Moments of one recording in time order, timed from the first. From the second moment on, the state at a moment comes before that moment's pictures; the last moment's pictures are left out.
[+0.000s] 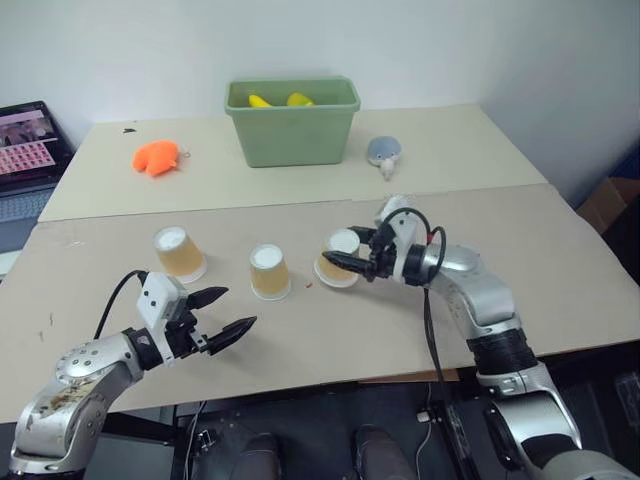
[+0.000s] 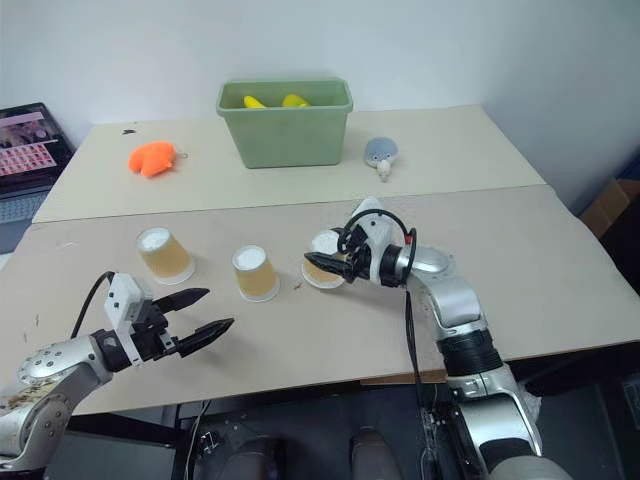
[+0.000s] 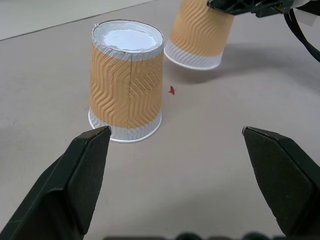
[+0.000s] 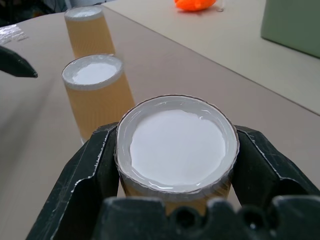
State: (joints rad) left arm 0.10 0.67 0.25 -0.42 -0.61 0.50 -0.78; right arm -0.65 -0.36 0.16 0.09 0.29 0.46 0.84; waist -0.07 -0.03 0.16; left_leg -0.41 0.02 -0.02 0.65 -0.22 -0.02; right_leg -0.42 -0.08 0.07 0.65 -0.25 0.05
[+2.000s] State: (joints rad) left arm 0.24 0.50 0.31 -0.55 -0.63 0.50 -0.53; right arm -0.76 -0.33 0.15 0.03 0.33 0.50 0.95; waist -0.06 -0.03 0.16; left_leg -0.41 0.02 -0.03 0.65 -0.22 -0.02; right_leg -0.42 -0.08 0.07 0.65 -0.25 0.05
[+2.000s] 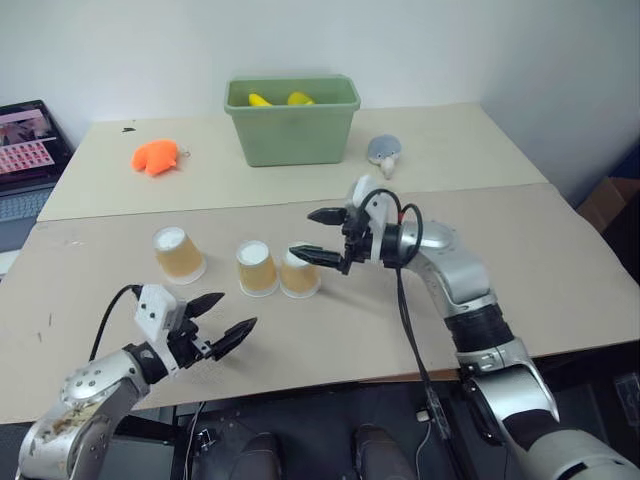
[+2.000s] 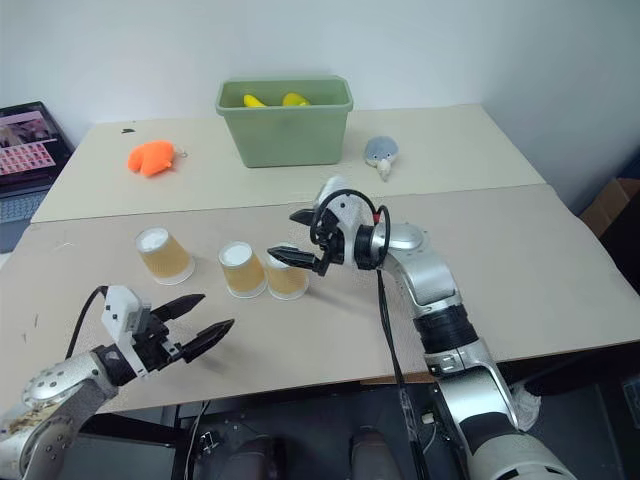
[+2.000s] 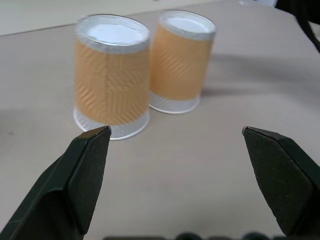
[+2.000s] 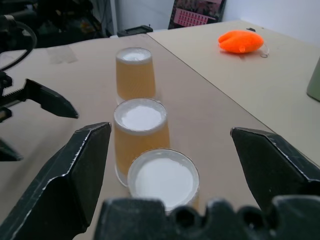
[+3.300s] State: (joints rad) left arm -0.37 0.55 0.27 0.27 -0.31 0.17 -0.59; right arm -0.53 -0.62 0.12 -0.28 0.47 0.61 1.03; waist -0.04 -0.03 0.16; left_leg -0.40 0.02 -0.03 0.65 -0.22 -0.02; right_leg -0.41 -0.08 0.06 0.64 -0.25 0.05
